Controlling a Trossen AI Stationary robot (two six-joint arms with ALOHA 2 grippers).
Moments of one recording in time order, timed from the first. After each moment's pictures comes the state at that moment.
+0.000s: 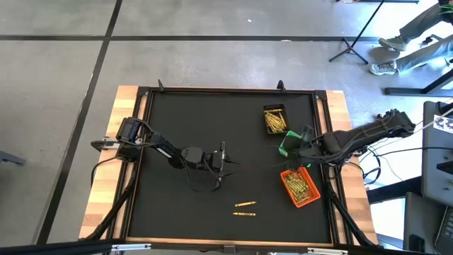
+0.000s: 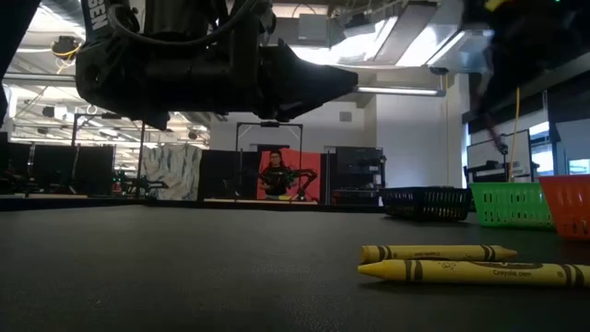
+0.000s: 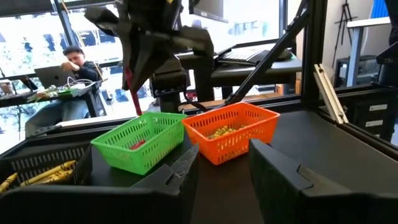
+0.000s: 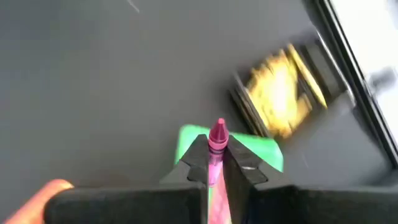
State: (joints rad) left arm -0.16 1.98 0.72 1.30 -0.09 0.11; right arm 0.33 1.12 0.92 -1.04 0.52 0.54
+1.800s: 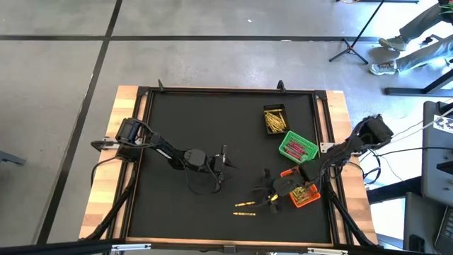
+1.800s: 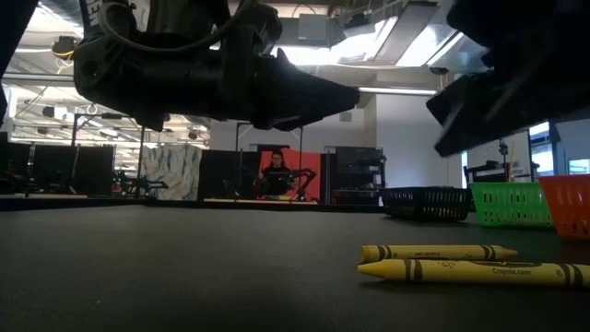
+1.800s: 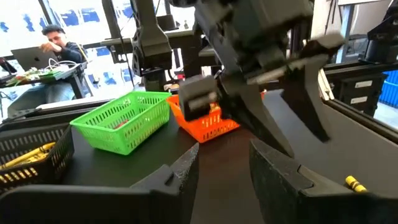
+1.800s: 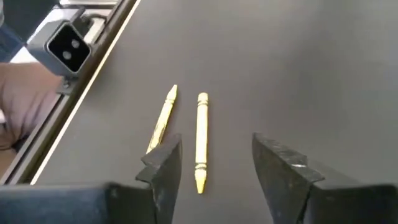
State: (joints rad) left arm -0.18 1.98 0.73 1.19 -0.07 0.10; right arm 0.51 1.52 0.64 0.25 0.12 0.28
